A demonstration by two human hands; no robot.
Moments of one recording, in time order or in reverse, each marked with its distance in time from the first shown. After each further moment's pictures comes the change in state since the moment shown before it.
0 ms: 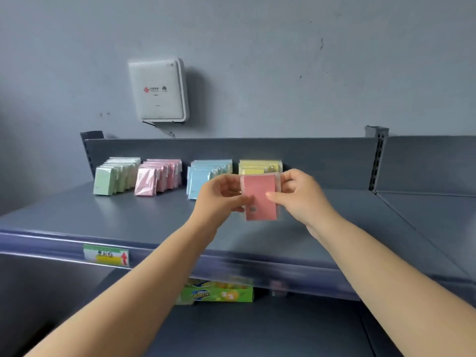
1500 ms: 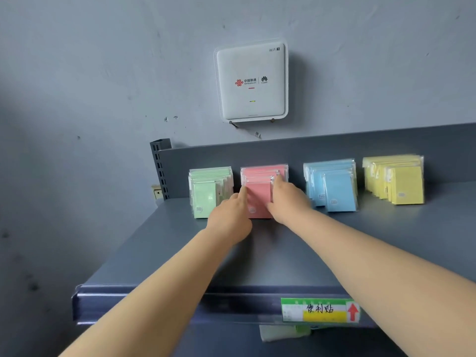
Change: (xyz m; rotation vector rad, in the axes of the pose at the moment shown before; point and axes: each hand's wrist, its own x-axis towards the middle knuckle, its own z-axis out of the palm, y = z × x) left_hand 0.110 -0.100 -0.311 1.135 -0.239 0.105; right_hand 0.130 -0.072 0.350 -0.873 0.014 0.087
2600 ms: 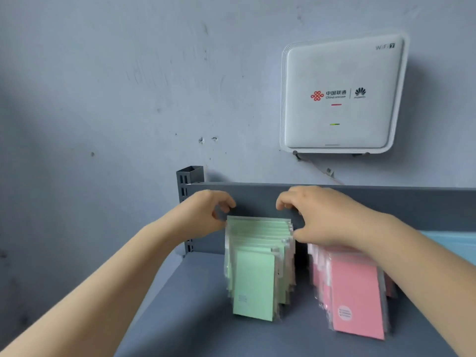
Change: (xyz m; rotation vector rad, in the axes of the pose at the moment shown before) left_hand 0.118 -0.158 -0.077 -0.113 -0.029 0.000; right_hand 0.122 -0.071 -0.026 -0.218 -0.104 -0.562
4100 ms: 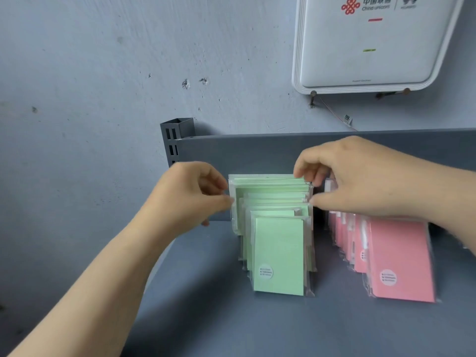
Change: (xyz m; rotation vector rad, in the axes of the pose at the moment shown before) left_hand -0.014 -0.024 0.016 -0.449 0.134 -0.101; right_hand -0.001 -0.019 0.001 0.145 0.024 0.068
